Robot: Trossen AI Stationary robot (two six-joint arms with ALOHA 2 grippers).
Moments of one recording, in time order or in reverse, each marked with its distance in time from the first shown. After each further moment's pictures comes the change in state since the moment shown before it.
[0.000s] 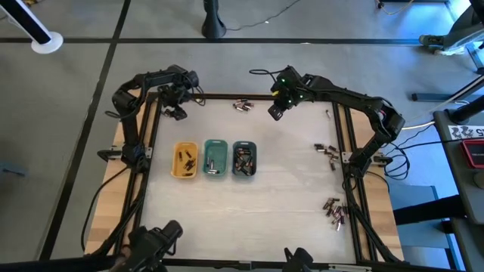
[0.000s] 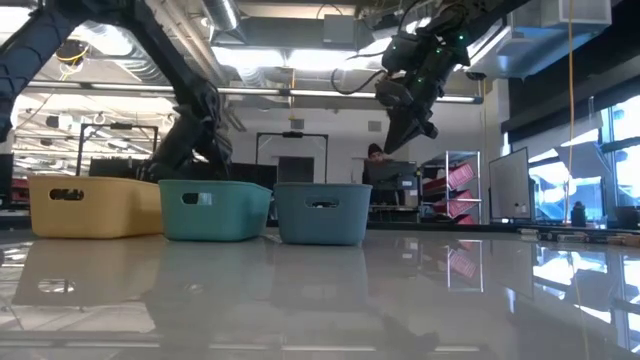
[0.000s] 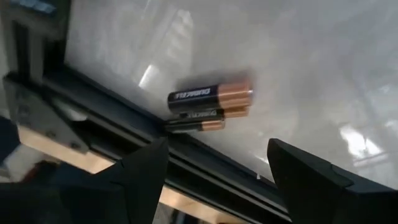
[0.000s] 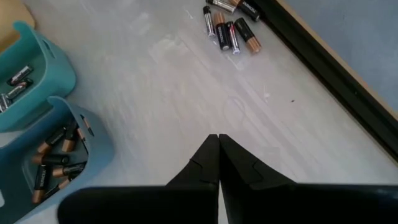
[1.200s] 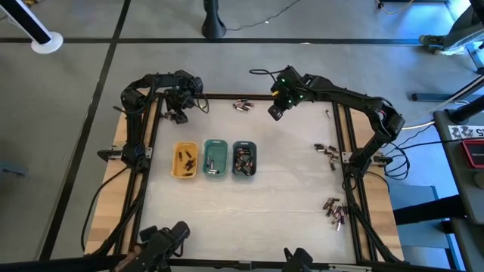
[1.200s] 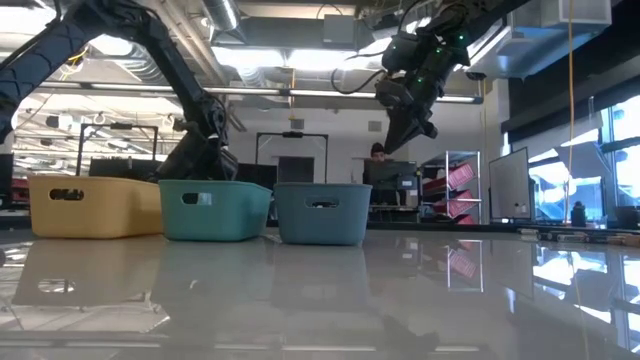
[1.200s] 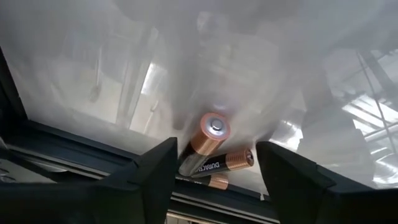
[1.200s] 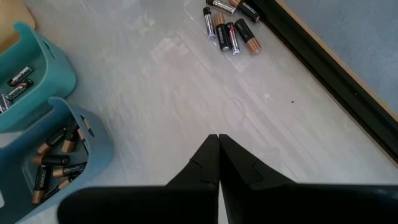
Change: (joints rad) left arm -0.034 0.100 0.000 0.064 0.012 0.108; right arm 0.000 0.000 0.000 0.002 0.000 0.000
